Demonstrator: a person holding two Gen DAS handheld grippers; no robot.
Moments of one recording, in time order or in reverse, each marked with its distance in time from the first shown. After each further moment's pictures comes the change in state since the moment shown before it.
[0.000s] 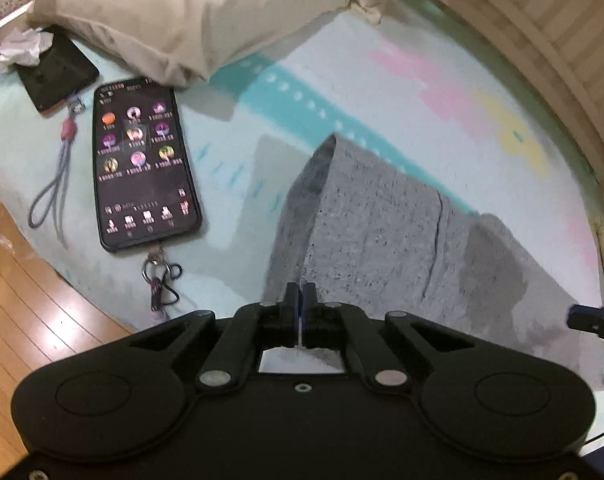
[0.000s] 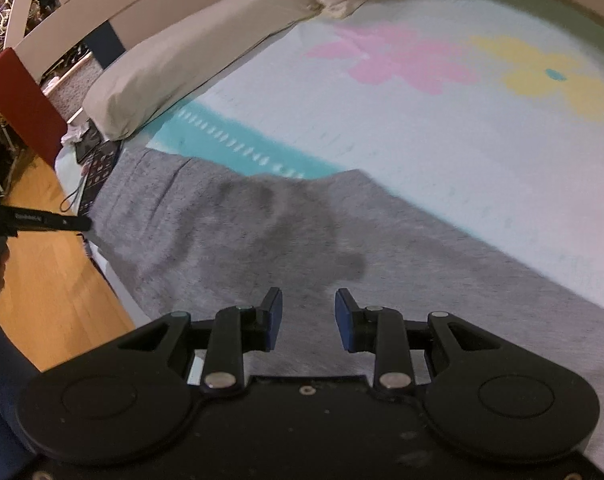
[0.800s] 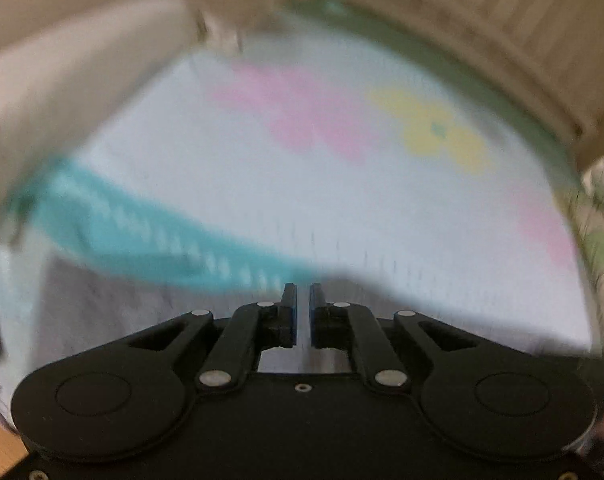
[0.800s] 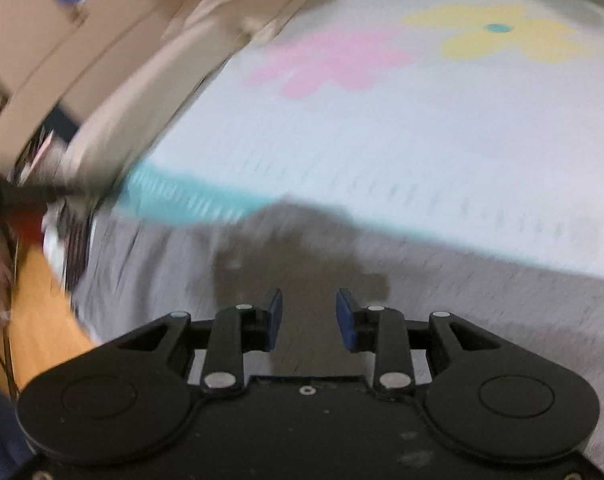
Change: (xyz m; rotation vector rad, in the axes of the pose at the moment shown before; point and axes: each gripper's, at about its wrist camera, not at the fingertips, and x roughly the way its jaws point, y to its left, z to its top) left arm 0.056 -0.206 0.035 0.203 -0.026 -0.026; right arm 0.004 -0.087 0.013 0.266 -0.094 0.023
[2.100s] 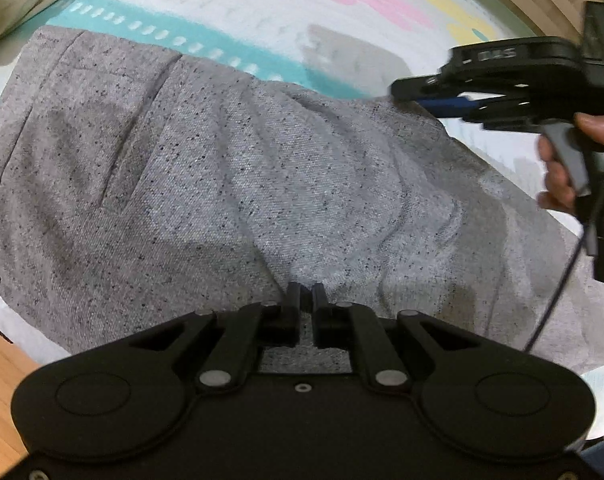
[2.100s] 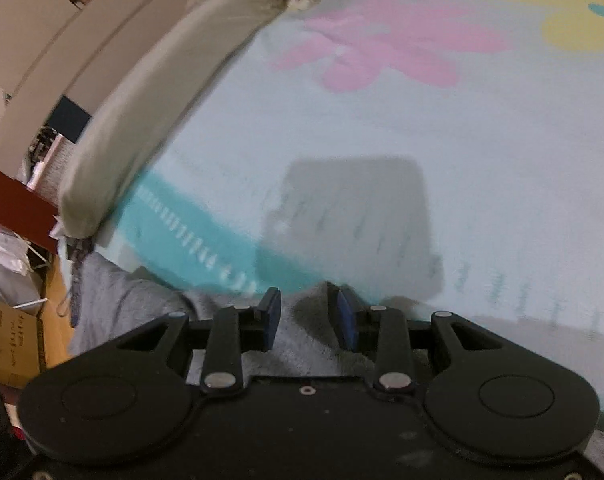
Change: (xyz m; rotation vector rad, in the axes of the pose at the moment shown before) left arm 0.022 0.029 -0.109 -0.108 0.167 0.030; right arm 0.163 0.026 0.074 -0.056 0.143 0.163
